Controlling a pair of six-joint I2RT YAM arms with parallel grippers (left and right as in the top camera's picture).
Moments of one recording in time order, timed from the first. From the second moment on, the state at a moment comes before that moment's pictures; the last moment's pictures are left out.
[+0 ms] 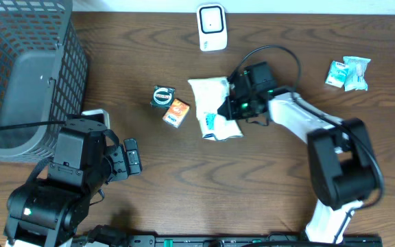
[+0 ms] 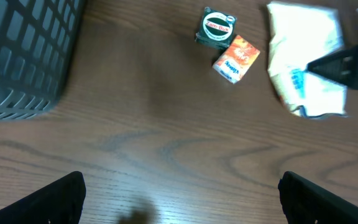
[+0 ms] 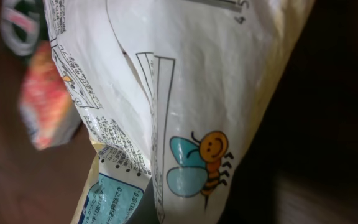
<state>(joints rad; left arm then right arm) -0.29 0.89 1.23 -1.31 -0.11 -0.41 0.33 1.96 1.19 -0.35 -0.51 0.24</state>
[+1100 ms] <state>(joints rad) -0.29 0.89 1.23 -1.31 -0.11 -0.41 0.41 1.37 1.19 -0.27 -0.36 -0.30</state>
